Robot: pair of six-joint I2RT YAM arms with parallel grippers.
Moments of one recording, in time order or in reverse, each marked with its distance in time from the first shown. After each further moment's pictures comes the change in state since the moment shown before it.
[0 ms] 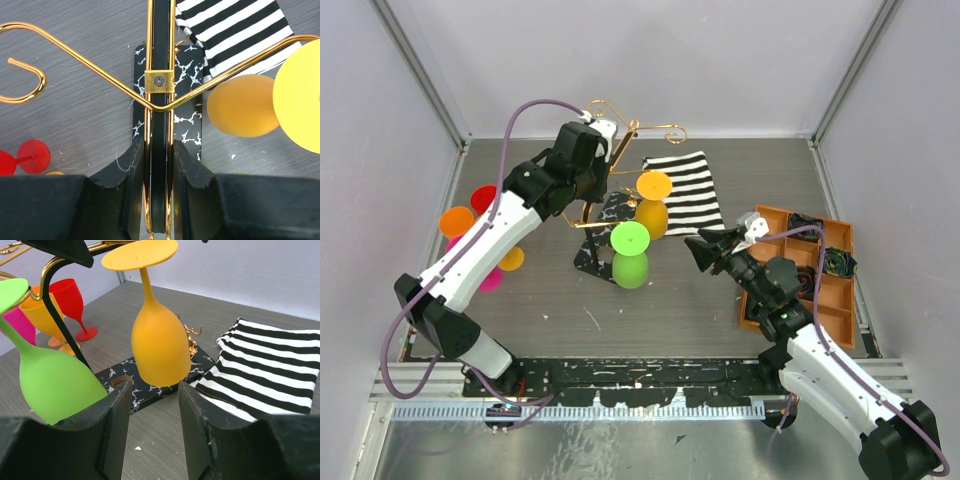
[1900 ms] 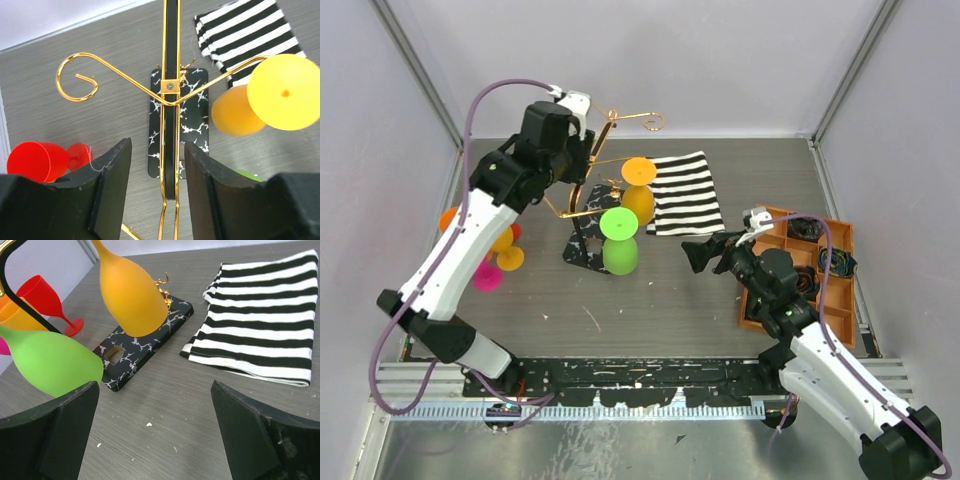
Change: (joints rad) left arm 0.059 -0.015 0.159 -0.077 -0.090 0.069; right arm 0.000 -0.011 0.072 -0.263 0.130 0.180
